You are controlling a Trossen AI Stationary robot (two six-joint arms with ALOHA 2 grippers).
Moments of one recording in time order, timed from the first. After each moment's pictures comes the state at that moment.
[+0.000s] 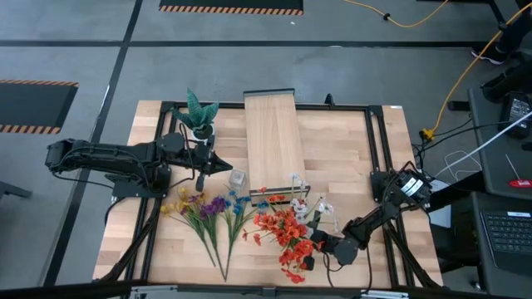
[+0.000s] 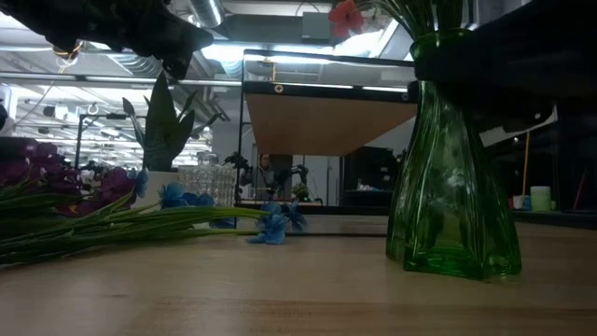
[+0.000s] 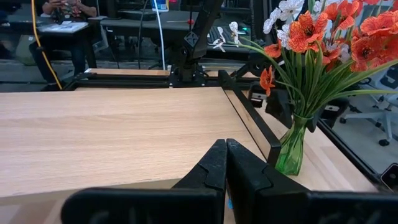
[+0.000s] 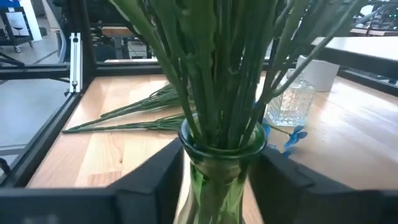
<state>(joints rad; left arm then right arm) 0.11 0.78 0.41 0.20 0.20 -0.05 0.80 2.01 0.74 1.08 1.04 0.18</state>
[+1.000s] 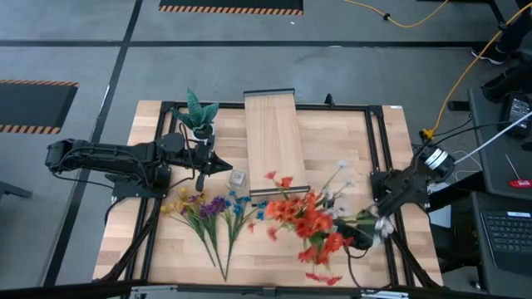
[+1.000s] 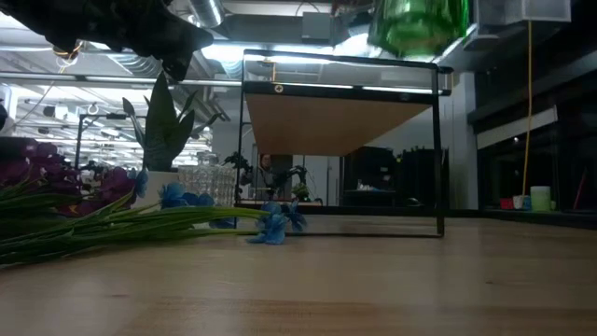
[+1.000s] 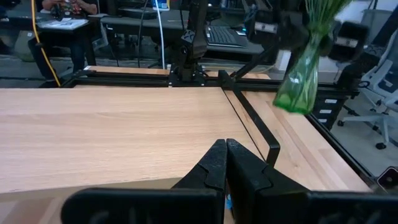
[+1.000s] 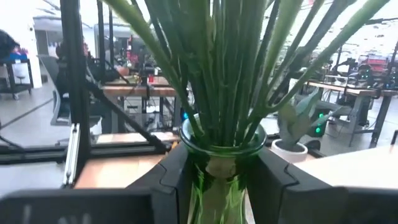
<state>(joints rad) 0.11 0.78 0.41 0.20 0.20 -0.07 0.79 1.67 0.73 1.17 1.05 -0.22</state>
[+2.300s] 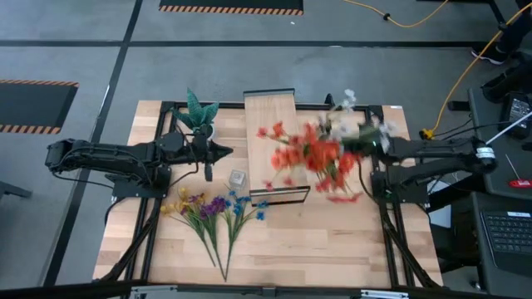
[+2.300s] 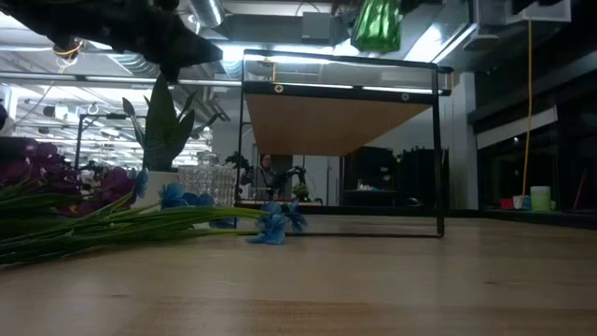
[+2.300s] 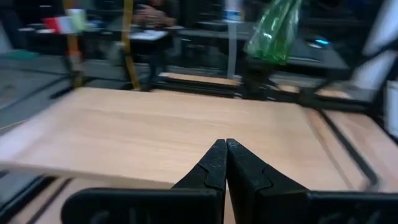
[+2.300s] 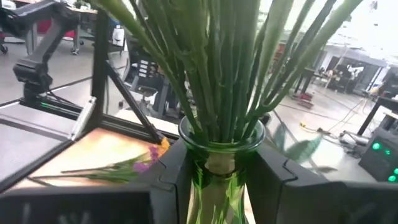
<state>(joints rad) 0.11 0.78 0.41 0.23 -0.11 -0.08 -0.09 1.00 0.74 0.30 -0.21 -0.24</state>
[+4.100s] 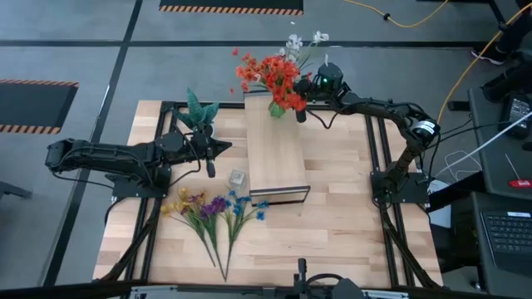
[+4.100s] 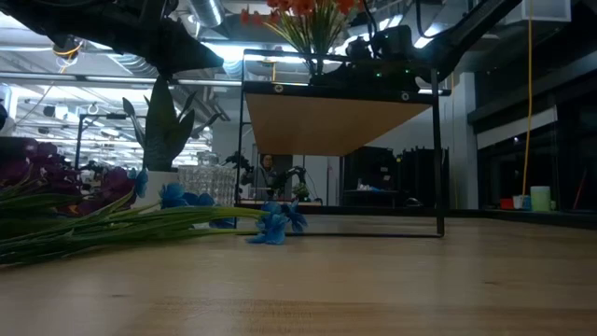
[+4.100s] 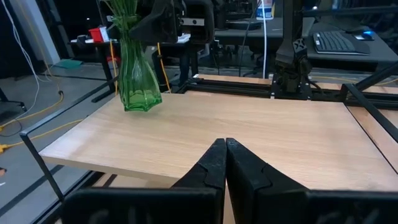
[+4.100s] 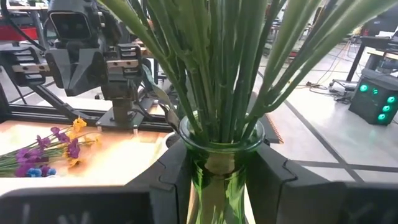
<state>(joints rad) 0.11 0.78 0.41 0.23 -0.25 -0.01 -0.73 1.72 1.14 0.51 -0.76 -0.14</state>
